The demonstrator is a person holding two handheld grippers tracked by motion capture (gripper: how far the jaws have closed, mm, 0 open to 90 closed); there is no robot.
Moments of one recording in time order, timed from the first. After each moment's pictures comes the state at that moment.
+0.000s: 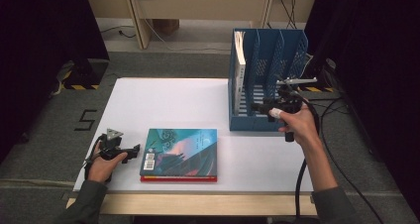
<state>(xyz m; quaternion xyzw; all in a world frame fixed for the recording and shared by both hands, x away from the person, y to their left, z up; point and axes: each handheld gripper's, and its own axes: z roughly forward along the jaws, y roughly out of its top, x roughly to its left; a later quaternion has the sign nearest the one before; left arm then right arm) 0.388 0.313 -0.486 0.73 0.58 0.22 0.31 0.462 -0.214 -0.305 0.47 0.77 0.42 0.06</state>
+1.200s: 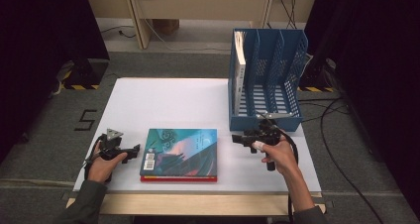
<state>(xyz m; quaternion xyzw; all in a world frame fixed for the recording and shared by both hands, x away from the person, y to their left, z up) 0.388 0.313 -0.485 0.73 0.57 0.22 0.30 0.421 -0.184 -0.396 0.45 0.78 0.44 -0.02</state>
